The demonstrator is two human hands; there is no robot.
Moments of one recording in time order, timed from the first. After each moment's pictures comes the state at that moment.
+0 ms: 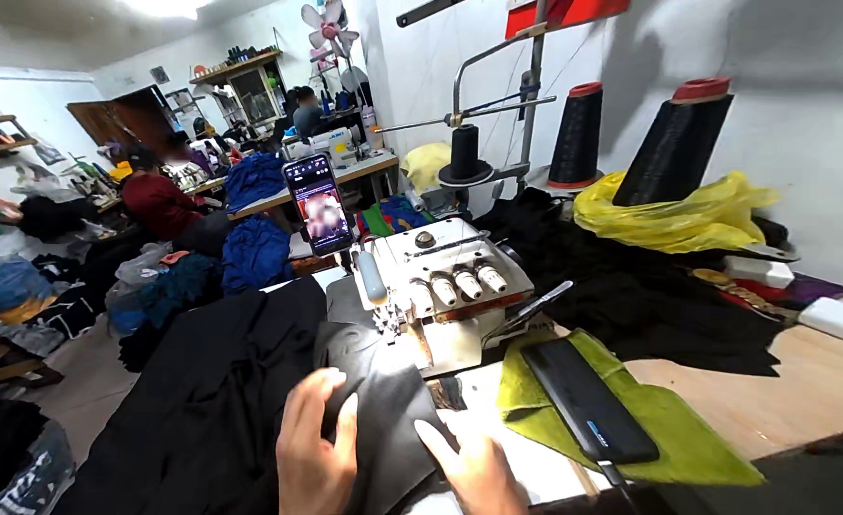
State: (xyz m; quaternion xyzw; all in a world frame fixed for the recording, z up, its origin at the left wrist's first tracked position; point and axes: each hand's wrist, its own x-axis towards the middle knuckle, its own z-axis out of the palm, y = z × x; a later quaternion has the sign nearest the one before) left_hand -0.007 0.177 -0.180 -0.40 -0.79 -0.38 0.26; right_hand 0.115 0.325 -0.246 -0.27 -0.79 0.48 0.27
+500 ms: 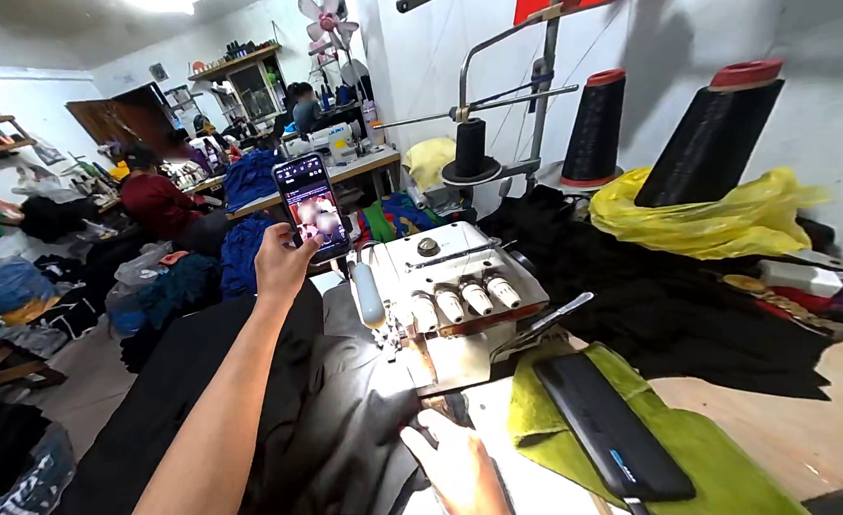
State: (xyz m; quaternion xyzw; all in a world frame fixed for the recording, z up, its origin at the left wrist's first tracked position) left_hand -0.194 0.286 -0.077 -0.26 -0.82 -0.51 0.10; right_hand 0.077 0.341 -0.265 -0.26 -0.83 0.45 0.21
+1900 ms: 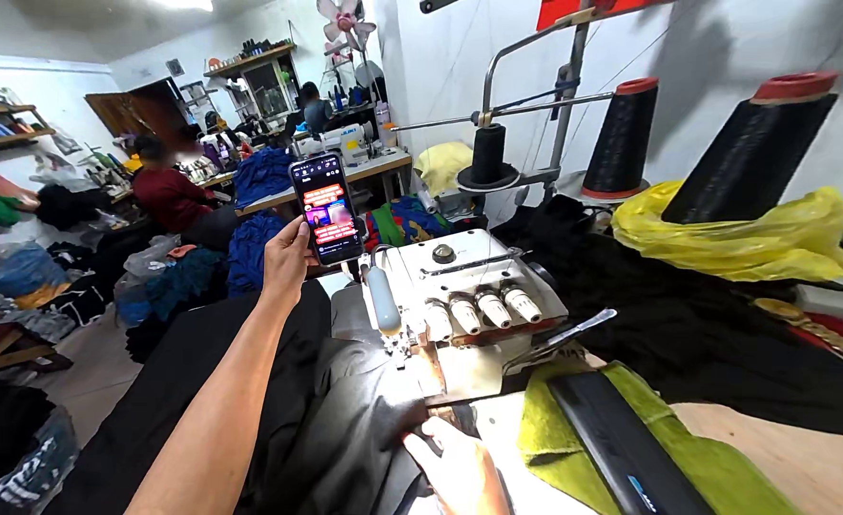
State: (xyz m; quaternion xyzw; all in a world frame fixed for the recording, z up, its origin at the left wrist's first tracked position) left_hand -0.206 0.288 -0.078 -0.27 -0.68 -0.68 0.00; right_hand 0.071 0.339 -0.267 -0.27 -0.83 0.44 0.23
